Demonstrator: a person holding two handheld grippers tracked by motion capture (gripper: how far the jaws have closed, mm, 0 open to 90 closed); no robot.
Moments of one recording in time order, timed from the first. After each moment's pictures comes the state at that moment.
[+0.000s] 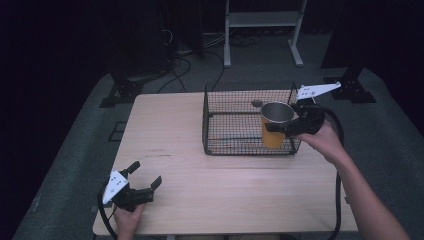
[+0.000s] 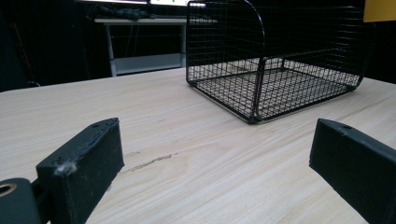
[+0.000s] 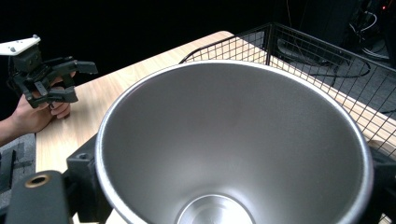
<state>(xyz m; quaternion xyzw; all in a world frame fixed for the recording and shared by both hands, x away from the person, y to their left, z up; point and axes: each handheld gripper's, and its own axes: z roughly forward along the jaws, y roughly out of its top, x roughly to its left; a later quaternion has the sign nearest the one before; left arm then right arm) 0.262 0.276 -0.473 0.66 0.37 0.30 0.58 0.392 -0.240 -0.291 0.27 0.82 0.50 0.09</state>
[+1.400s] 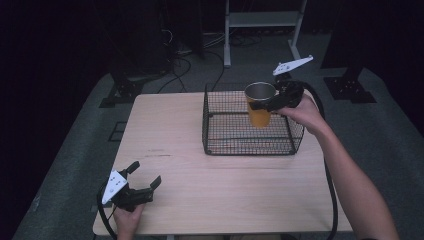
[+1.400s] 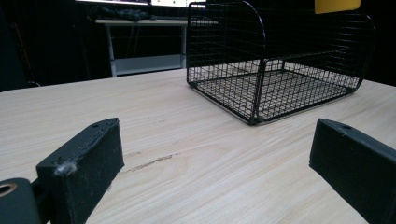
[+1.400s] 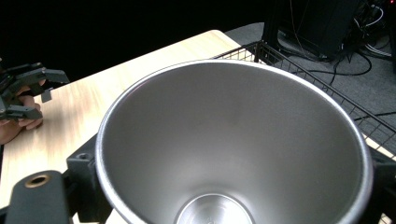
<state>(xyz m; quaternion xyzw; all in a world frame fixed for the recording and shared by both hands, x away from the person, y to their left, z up) 0.262 0.277 -0.473 0.66 0.37 0.30 0.59 0.462 -0.201 -0.271 0.25 0.84 0.47 0.09</state>
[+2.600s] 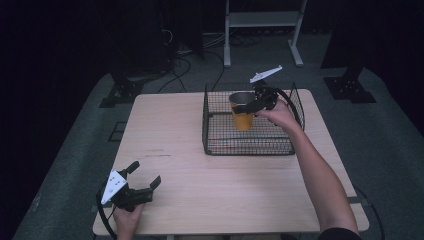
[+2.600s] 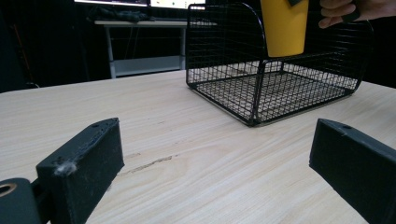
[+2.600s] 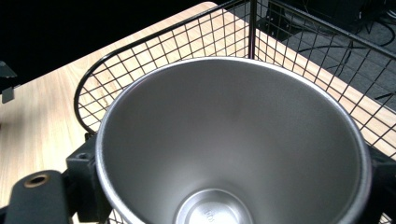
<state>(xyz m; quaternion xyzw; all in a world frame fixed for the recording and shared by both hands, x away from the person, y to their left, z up) 0.262 0.278 -0.473 0.66 0.36 0.30 0.59 0.518 -0.161 -0.339 0.28 0.85 0.45 0.05</state>
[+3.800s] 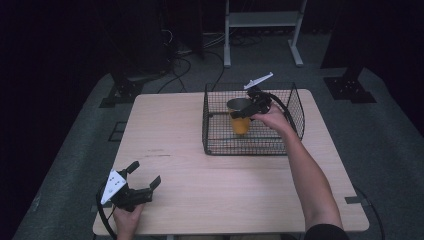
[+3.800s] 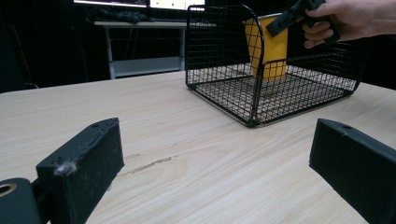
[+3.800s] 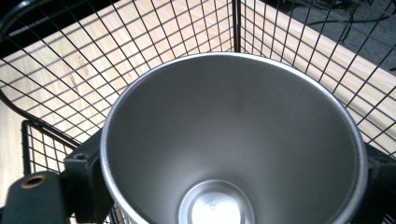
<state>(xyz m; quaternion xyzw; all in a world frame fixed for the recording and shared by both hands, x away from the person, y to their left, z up) 0.262 0.278 -0.473 0.65 0.36 0.30 0.59 0.539 -0.151 -0.378 0.30 0.86 0.41 0.04</state>
